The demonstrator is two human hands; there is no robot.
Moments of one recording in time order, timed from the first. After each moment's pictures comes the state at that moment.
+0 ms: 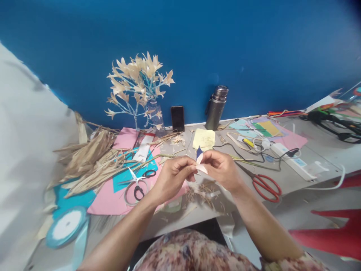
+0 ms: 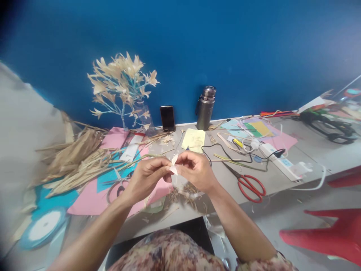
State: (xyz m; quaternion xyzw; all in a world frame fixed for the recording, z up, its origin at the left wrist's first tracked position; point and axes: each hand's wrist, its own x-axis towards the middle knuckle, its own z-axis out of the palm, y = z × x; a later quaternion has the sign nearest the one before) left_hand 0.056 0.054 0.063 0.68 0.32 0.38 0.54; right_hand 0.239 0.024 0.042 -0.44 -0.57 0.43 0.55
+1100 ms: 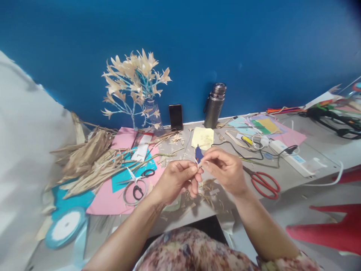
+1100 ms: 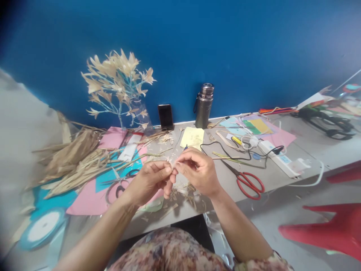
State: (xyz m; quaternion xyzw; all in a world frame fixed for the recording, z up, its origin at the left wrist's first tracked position) left_hand 0.066 0.045 0.058 0.46 0.29 0.29 0.79; right_hand 0.243 0.009 0.052 -0.43 -0.62 0.28 0.60
